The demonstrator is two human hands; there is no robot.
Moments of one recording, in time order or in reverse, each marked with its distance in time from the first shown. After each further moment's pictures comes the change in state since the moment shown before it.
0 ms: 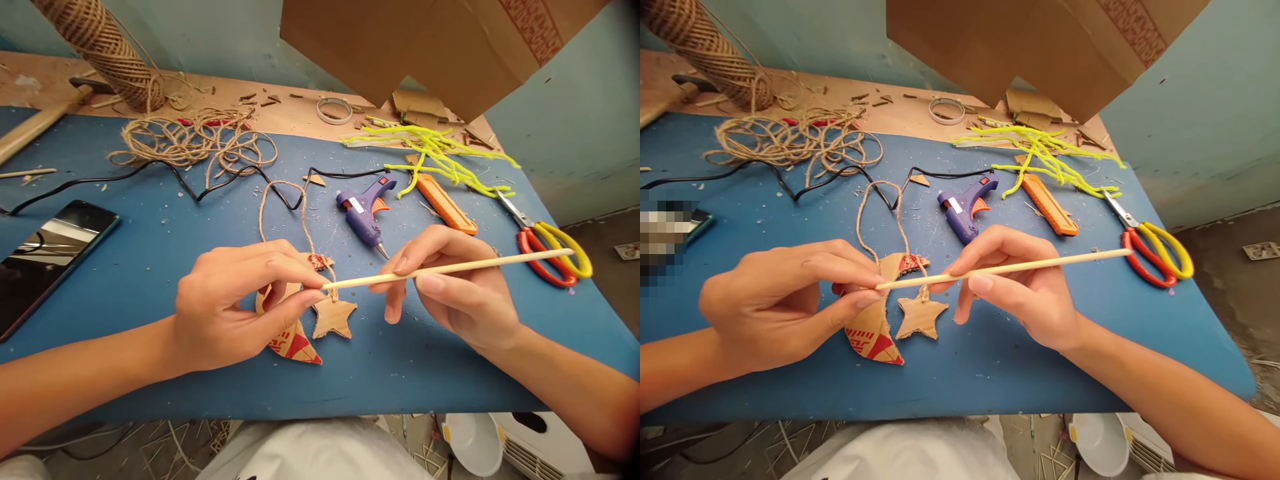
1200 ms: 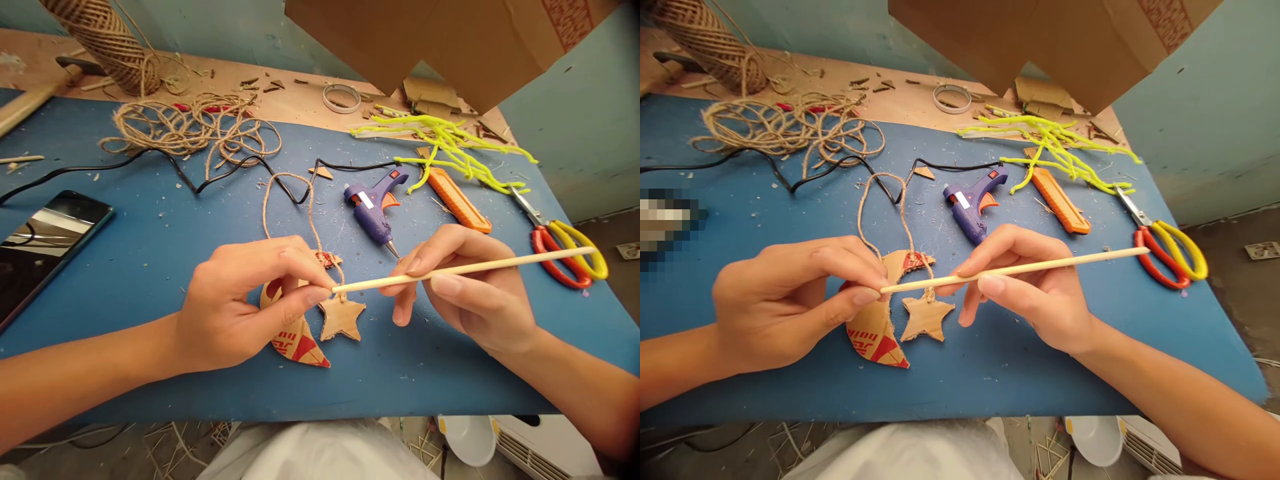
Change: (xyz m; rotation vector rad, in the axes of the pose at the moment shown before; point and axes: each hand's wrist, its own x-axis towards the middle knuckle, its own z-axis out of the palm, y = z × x) left_hand 0.001 -0.001 -0.007 -0.082 -0.097 -0.113; right_hand -0.002 0.006 -0.001 0.003 -0.020 0.020
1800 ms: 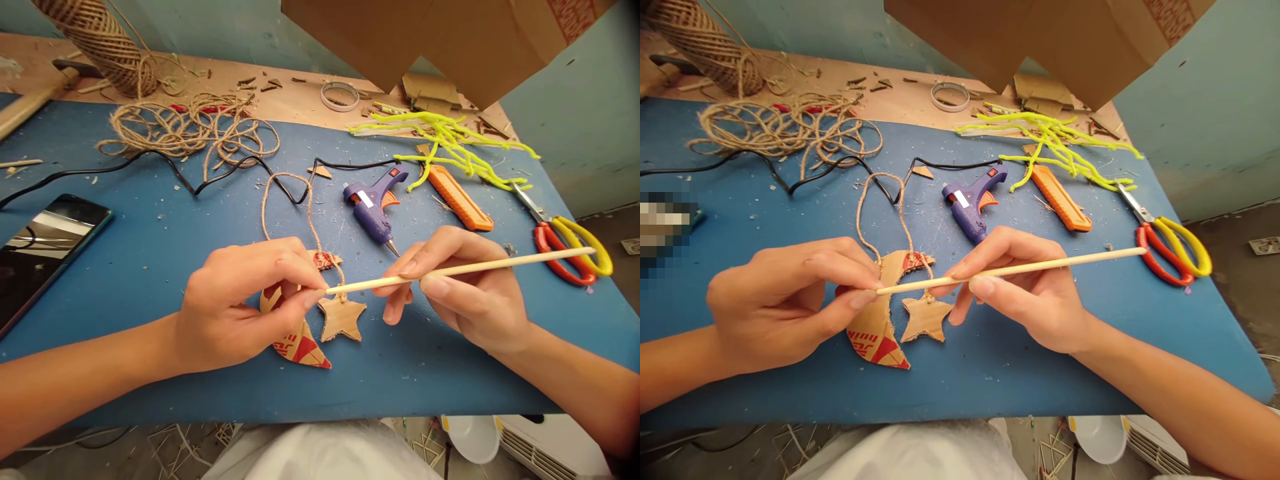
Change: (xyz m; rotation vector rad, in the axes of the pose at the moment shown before) left_hand 0.002 -0.002 -0.001 0.026 -0.002 0.063; right_hand -0.003 0.006 0.001 0.012 -0.027 -0.023
